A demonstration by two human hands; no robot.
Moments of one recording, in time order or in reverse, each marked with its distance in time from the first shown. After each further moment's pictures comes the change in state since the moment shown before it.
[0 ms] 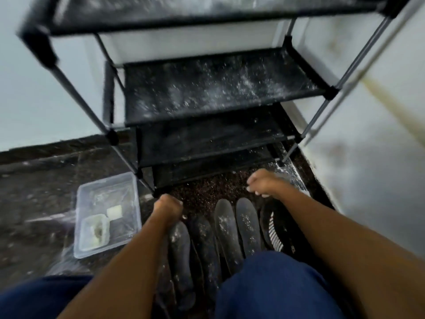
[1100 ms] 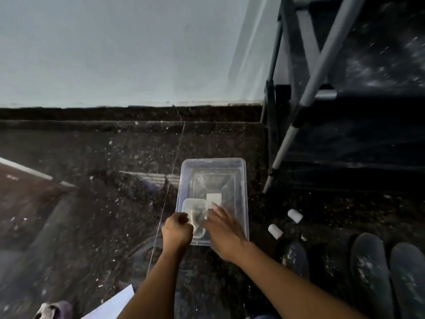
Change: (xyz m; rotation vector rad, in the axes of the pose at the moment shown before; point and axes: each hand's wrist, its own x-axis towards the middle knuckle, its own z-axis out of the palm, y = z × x) left_hand 0.074 -0.270 -0.055 -0.525 0.414 -0.363; right_hand 0.052 -0.232 0.357 -0.555 -0.149 -0.946
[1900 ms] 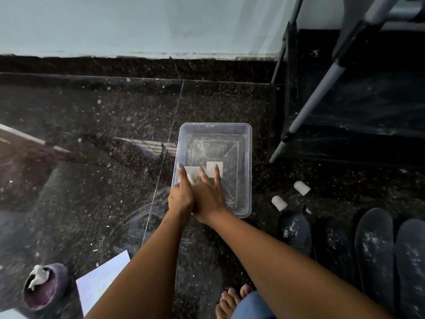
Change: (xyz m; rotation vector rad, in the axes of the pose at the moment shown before) left_hand 0.020 0.001 0.029 -0.357 -0.111 -0.249; right_hand 0.045 -0.020 0.036 -0.070 0.103 0.044
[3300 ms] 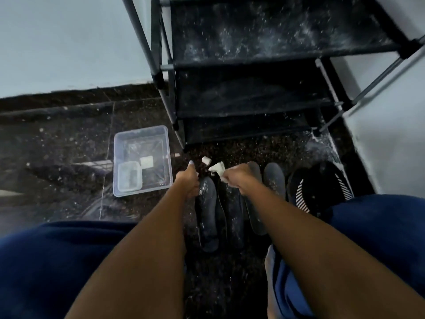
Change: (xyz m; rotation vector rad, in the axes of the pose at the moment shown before) left_hand -0.199 0.016 0.121 0.118 -0.445 -0.119; right_hand -0.250 0.143 -0.135 1.087 0.143 1.083
